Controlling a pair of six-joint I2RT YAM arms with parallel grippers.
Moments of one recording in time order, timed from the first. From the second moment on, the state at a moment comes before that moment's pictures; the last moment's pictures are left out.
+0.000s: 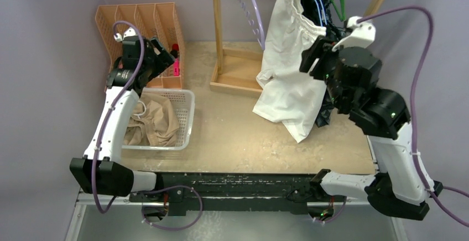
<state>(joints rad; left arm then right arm) -0.06 1.31 1.42 -0.64 -0.10 -0.68 0.73 1.12 1.79 -0.90 0.73 0.38</state>
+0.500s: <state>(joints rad) -0.12 1.15 1.10 -0.50 0.08 -0.66 0.55 1.20 1.91 -0.91 0.76 0.28</state>
